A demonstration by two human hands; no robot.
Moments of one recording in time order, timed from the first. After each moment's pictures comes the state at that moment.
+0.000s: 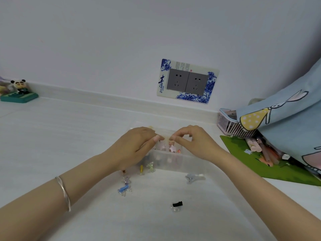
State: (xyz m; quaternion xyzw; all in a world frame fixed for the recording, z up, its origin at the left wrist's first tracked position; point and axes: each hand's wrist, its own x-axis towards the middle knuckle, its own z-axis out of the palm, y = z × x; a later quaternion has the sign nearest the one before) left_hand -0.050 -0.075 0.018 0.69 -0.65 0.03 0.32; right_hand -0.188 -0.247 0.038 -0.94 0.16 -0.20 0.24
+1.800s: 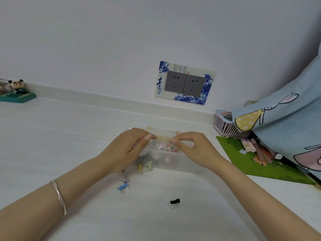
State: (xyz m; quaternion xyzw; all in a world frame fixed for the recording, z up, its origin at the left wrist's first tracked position) left_hand -0.044 -0.063 0.008 0.68 -0.62 0.03 0.39; right_hand -0.205 -0.242 0.025 -0.93 0.16 -0.24 0.24
